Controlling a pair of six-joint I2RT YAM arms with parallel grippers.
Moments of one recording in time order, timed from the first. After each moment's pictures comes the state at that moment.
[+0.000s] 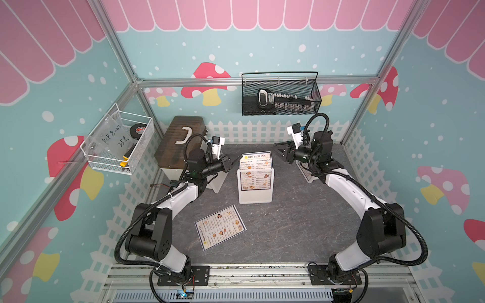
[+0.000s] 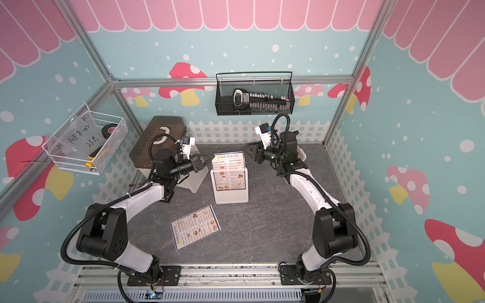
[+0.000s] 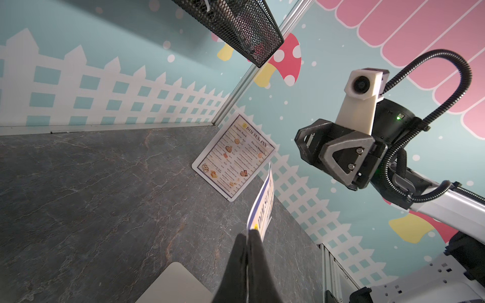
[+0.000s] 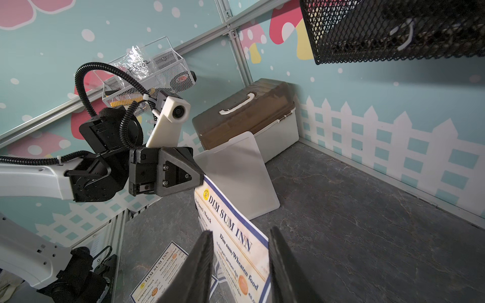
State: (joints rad) left arm -0.21 1.57 0.97 0.56 0.86 -0.65; right arm 0.26 1.57 1.28 0.13 -0.86 0.22
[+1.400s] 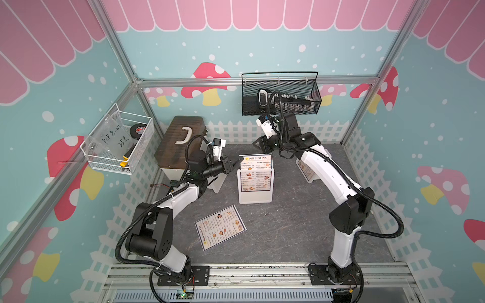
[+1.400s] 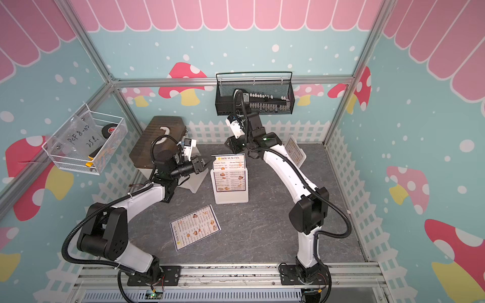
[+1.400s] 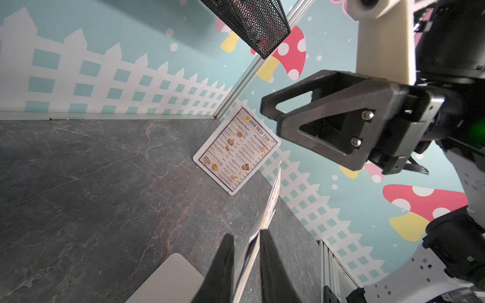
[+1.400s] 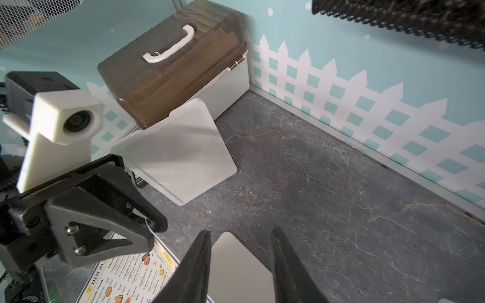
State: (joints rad) left arm -0.21 1.57 0.95 0.55 0.86 -0.65; right arm 0.52 1.94 2.09 -0.76 -0.28 -0.02
